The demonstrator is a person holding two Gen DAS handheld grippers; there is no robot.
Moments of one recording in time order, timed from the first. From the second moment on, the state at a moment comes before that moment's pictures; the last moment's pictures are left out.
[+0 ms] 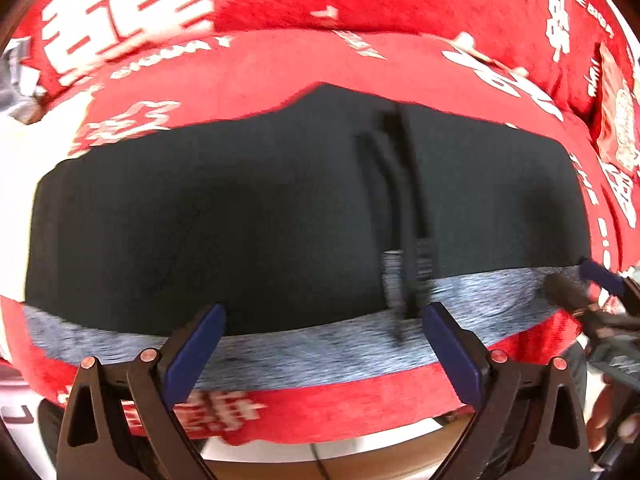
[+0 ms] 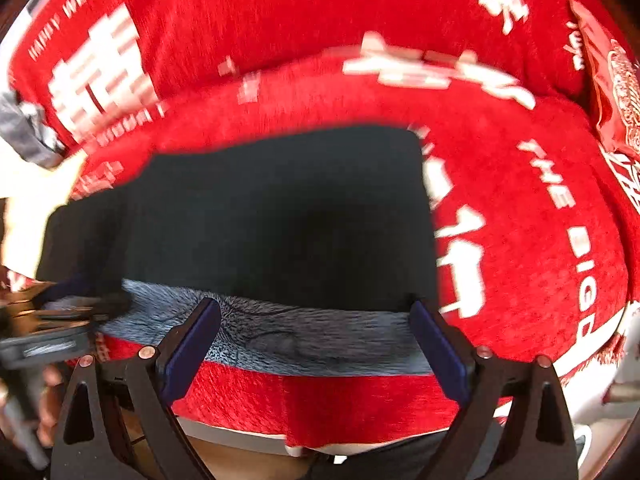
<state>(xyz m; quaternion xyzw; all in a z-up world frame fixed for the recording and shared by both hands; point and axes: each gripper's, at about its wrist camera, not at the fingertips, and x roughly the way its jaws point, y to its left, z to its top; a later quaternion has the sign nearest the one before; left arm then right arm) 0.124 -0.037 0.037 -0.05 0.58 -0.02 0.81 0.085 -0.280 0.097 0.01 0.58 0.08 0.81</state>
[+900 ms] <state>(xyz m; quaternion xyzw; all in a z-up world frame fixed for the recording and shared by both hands) 0.097 0.104 0.012 -0.09 0.57 0.11 0.81 0.202 -0.149 0.089 -0.05 0.61 0.06 0.79</state>
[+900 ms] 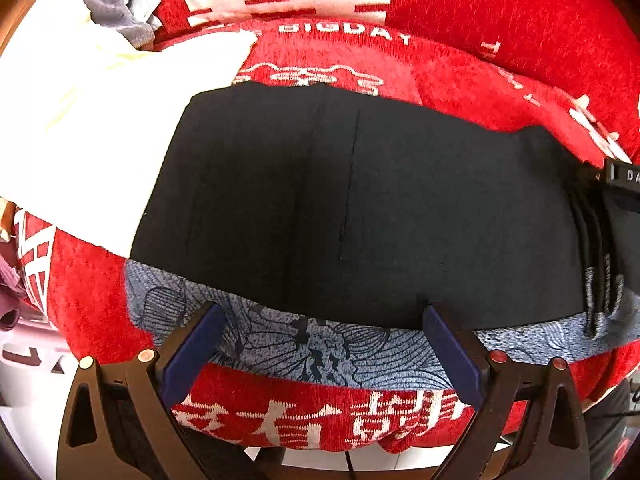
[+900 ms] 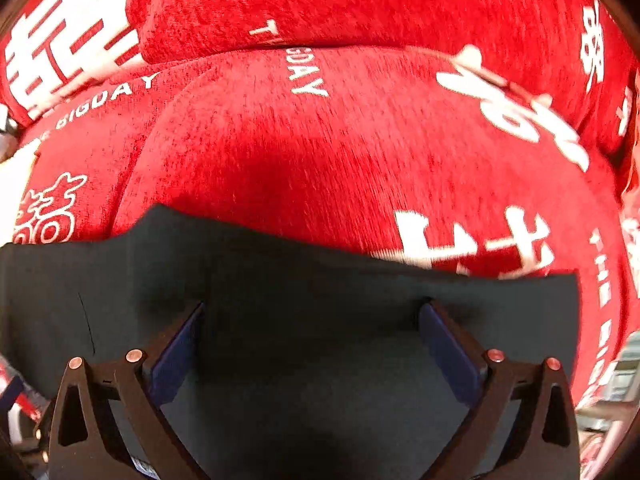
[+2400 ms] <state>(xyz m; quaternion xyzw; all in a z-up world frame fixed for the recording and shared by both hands) 0.046 0.178 -0.013 -0.14 0.55 0.10 0.82 0.182 0.097 0.057 -0.24 0.60 0.51 0.57</state>
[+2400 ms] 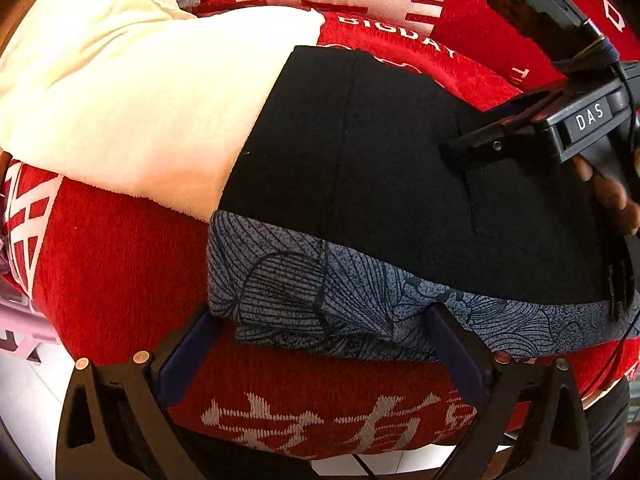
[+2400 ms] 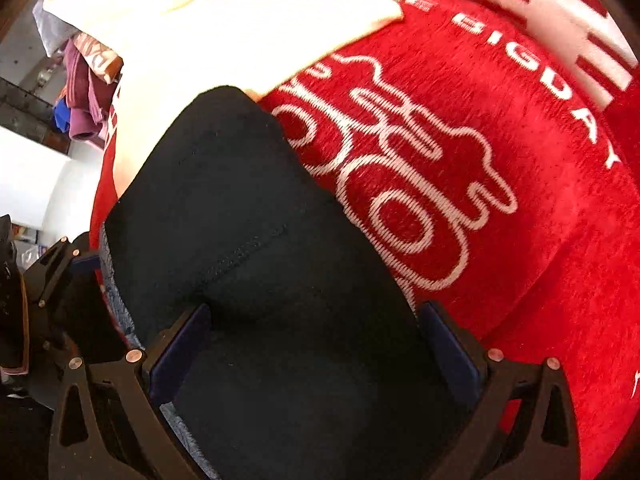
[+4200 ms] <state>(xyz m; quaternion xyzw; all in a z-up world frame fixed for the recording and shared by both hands) 0.121 0.144 0.100 -0.09 0.57 -0.10 0.81 0.120 -0.061 0.078 -0.28 0.49 0.07 0.82</state>
